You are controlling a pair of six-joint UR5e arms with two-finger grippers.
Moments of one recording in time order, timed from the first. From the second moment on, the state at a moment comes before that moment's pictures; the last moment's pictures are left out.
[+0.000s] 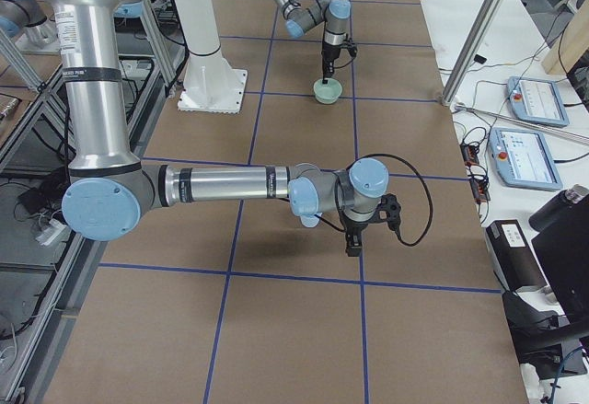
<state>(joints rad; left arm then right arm) -0.61 -2.40 -1.32 -1.84 -2.15 -1.35 1.41 -1.50 1.54 -1.44 2.39 0.16</state>
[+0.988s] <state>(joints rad) -0.65 -2.29 -1.50 -1.82 -2.16 -1.36 1.36 -1.67 1.54 -0.93 2.38 0.26</state>
